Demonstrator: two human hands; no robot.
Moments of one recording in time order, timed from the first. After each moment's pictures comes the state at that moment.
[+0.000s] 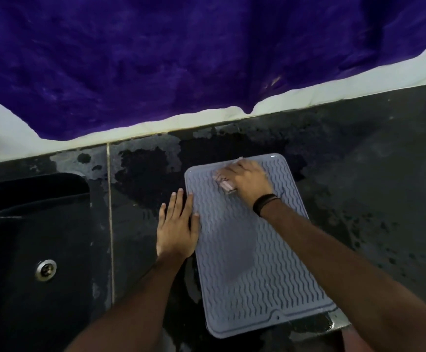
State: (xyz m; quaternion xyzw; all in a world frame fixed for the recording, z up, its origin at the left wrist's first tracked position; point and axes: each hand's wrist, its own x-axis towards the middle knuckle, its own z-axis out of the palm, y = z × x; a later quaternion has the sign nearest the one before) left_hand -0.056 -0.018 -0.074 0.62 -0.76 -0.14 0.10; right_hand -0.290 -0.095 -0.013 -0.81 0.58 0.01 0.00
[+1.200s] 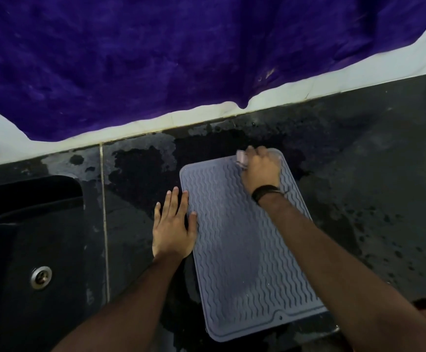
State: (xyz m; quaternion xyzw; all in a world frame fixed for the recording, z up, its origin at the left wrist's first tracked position) left_hand -0.059 -0.018 -0.067 0.63 -0.75 -0.16 0.09; right_hand -0.304 -0.101 -0.010 -0.61 0.79 -0.05 0.05
